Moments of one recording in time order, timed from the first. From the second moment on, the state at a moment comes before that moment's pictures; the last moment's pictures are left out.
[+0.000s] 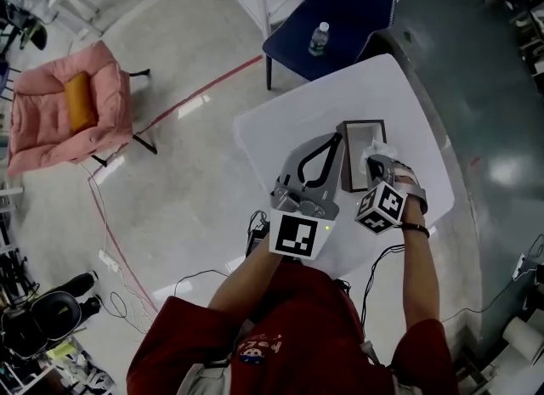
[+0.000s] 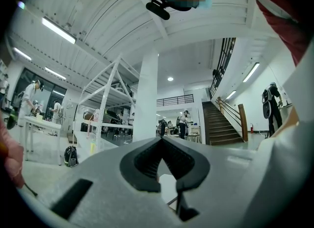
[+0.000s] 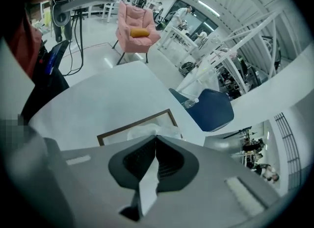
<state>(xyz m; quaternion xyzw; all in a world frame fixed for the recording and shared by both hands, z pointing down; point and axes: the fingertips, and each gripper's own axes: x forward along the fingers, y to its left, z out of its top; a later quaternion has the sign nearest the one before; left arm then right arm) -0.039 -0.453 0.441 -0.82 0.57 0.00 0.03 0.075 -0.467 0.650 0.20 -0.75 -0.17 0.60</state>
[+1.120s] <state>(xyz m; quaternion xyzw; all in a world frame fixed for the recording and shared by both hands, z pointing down) 0.072 -0.346 0.366 -0.81 0.58 0.09 0.05 0.156 -0.365 0.483 0.43 -0.84 -0.07 0.33</state>
